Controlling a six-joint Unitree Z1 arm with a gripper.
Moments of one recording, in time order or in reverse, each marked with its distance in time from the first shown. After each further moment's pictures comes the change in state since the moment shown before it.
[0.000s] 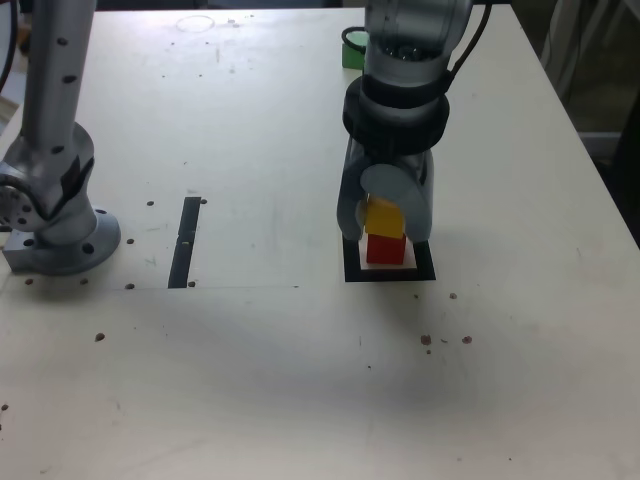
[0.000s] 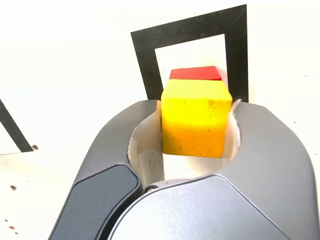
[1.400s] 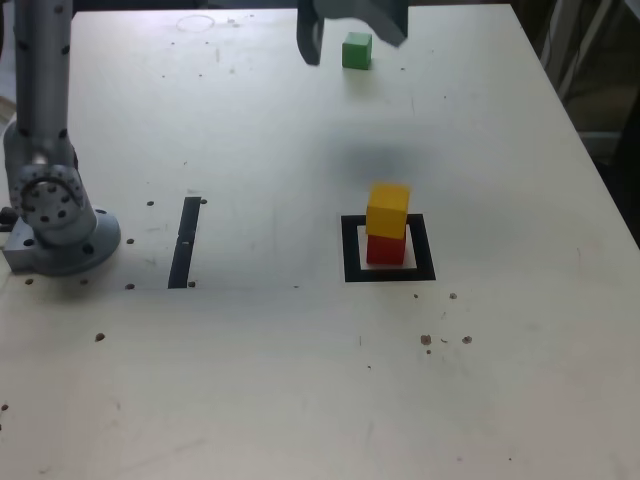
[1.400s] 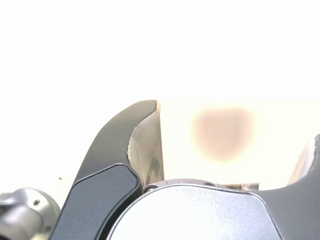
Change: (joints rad) arm 0.618 -0.121 -0.108 0.065 0.183 0.536
